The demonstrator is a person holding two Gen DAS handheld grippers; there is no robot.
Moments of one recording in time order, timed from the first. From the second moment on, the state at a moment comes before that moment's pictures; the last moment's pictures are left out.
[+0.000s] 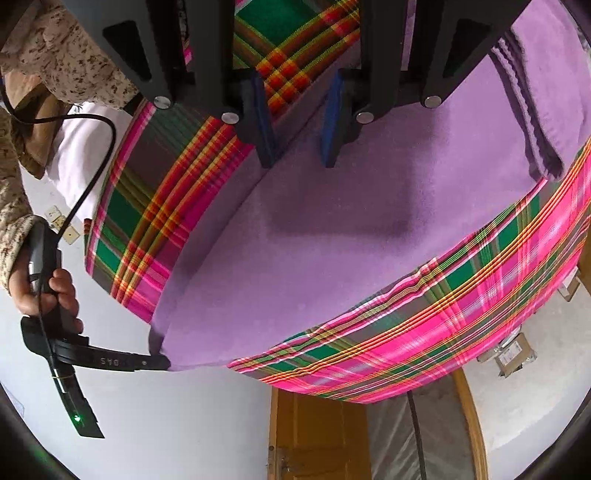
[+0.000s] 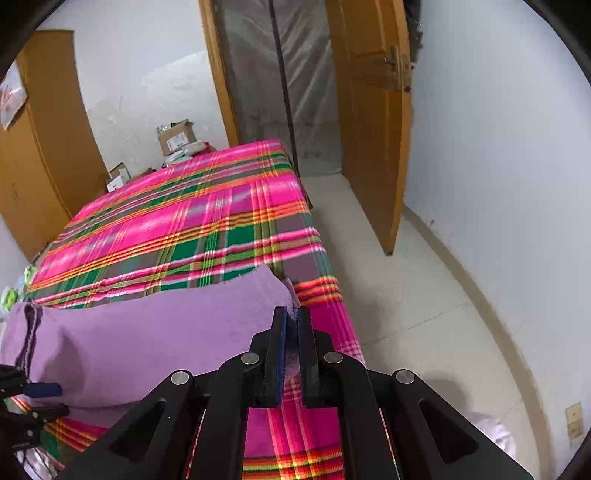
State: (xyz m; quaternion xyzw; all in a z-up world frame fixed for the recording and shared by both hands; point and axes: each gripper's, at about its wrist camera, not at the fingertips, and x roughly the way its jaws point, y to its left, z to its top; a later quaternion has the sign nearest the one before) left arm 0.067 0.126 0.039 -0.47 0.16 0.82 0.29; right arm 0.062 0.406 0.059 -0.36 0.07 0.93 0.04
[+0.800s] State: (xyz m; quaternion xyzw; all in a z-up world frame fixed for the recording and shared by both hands) left arm 0.064 0.133 0.044 -0.46 0.17 0.82 0.30; right arm 0.056 0.416 0.054 -0.38 0.09 0.92 0.04
